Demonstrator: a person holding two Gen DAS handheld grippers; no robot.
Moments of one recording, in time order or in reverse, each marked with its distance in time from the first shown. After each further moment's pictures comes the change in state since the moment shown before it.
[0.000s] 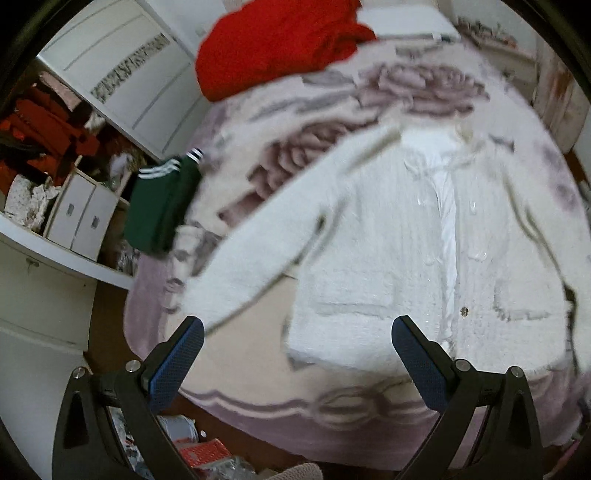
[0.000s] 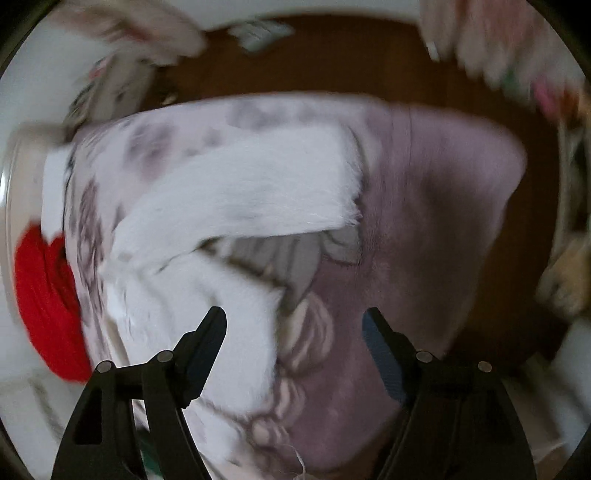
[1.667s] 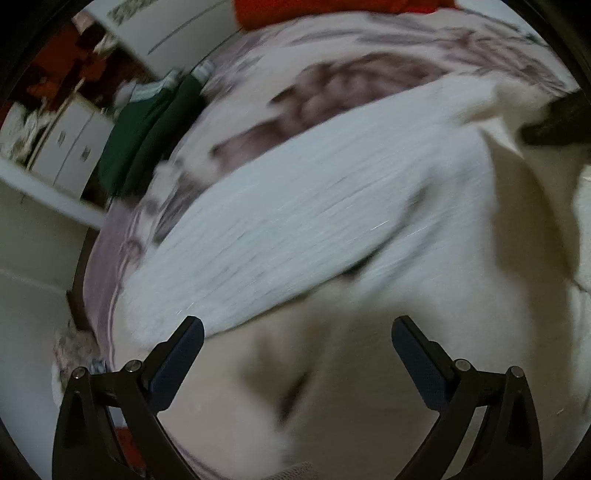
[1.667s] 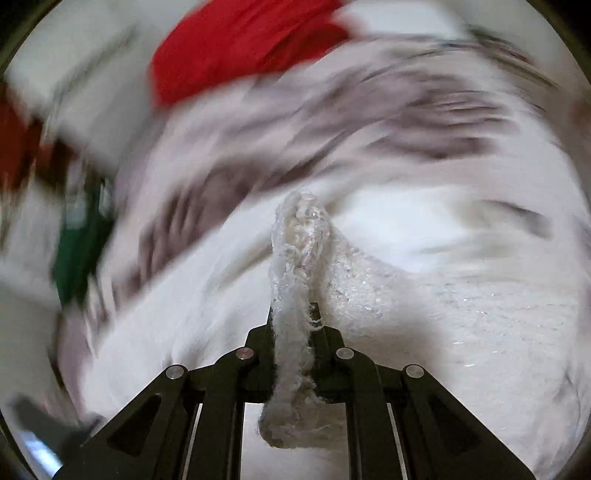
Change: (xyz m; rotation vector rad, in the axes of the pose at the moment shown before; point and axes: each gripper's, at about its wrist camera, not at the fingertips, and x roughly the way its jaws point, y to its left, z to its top) left arm 0.214 0.093 0.002 -0.240 0.154 0.017; right arm 0.248 0.485 -0.373 -1.551 0.102 0.072
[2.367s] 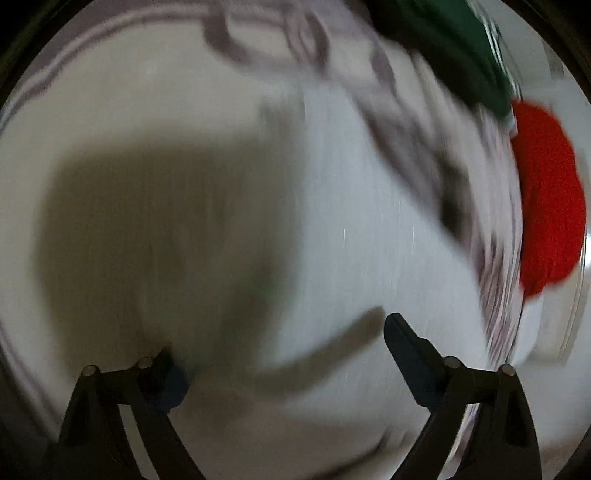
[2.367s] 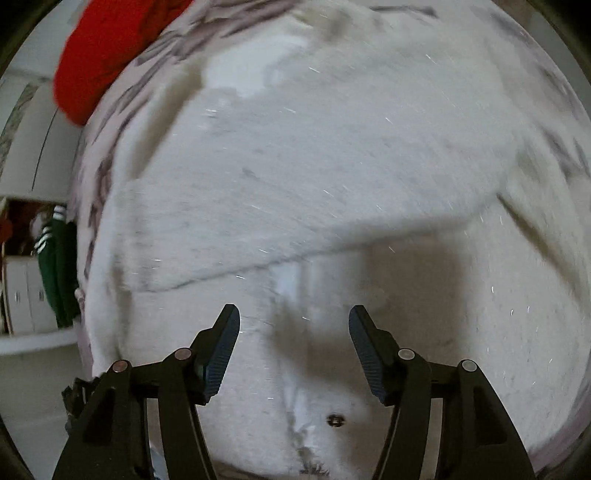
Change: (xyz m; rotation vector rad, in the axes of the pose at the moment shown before) left arm 0.176 0.241 -0.071 -1.217 0.210 -0.544; right arm -0.013 -0.101 -0.174 0.517 0.197 0.016
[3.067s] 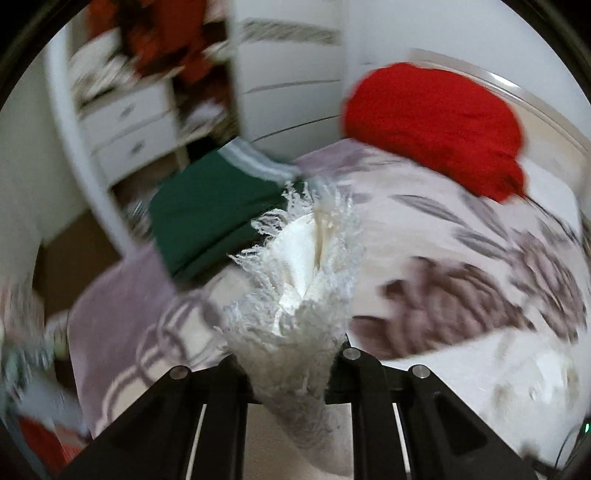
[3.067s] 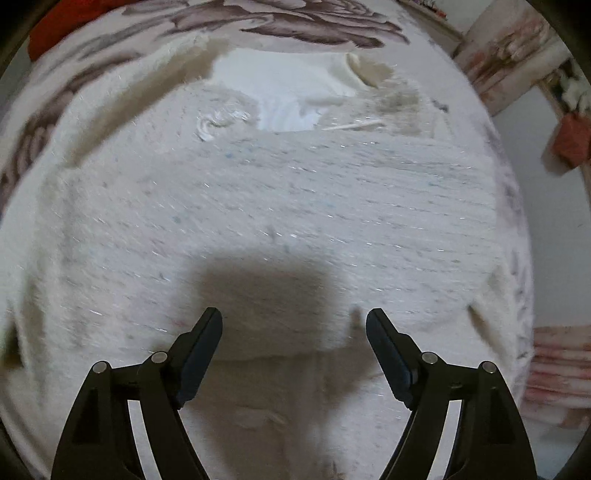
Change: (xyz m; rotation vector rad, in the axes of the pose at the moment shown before) left arm -0.117 -0.234 -0.104 0.954 -0.560 0.129; right arm 0.031 0.110 0.037 -0.196 -0.095 -0.503
